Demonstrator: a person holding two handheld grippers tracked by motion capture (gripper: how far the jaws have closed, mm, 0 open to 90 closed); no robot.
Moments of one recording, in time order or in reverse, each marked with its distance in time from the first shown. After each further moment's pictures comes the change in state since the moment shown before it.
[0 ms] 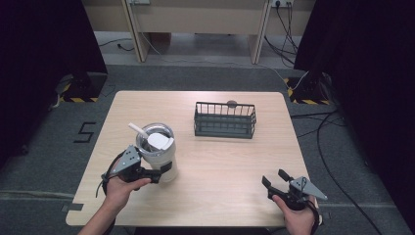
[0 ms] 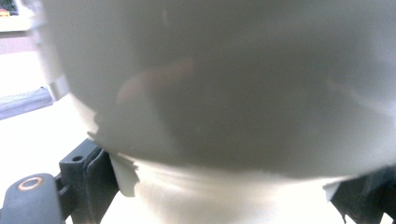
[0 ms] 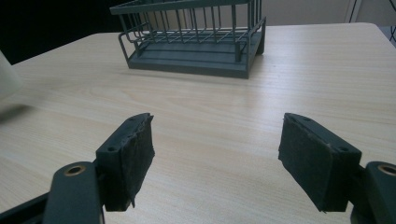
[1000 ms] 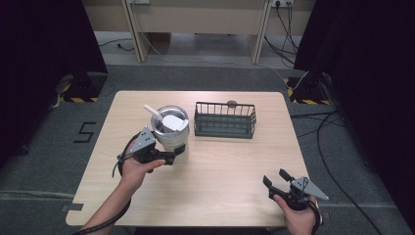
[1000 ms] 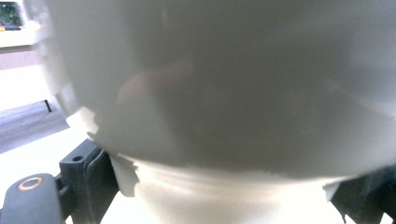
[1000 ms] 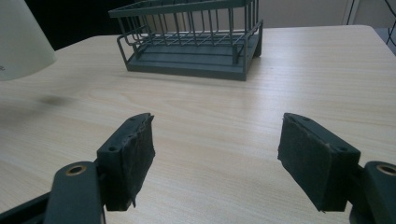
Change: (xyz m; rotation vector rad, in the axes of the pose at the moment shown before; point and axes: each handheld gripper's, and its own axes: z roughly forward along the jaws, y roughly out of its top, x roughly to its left) left arm 0.010 0.032 0.051 -0.015 -0.008 0.031; right arm -0.001 0.001 -0.002 -0.009 -0.003 0.004
